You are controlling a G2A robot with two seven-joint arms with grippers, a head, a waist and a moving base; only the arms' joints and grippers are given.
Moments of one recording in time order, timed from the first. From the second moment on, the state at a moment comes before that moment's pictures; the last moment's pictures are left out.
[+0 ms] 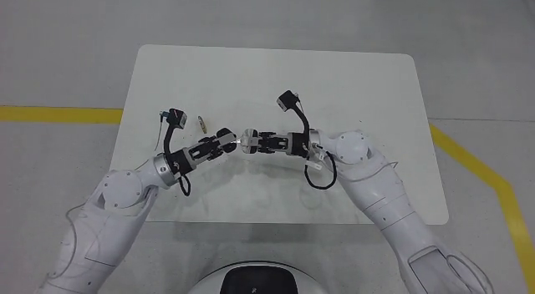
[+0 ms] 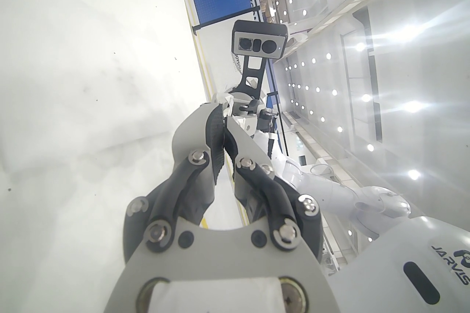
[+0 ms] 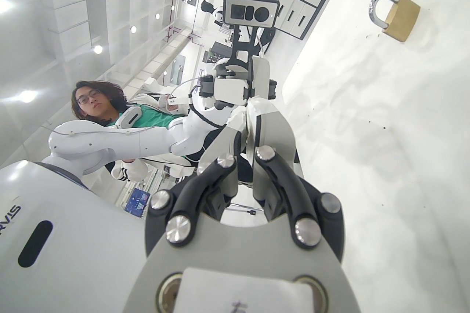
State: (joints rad) left arm 1.30 -1.14 -1.25 -1.56 -0.26 -0.36 -0.73; right arm -0.89 -1.23 0.93 -1.21 0.31 -0.48 1.02
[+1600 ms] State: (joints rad) left arm 1.30 -1.19 -1.18 -1.54 0.91 0.10 -0.12; right arm -0.94 -1.21 1.04 -1.23 0.28 -0.60 0.91
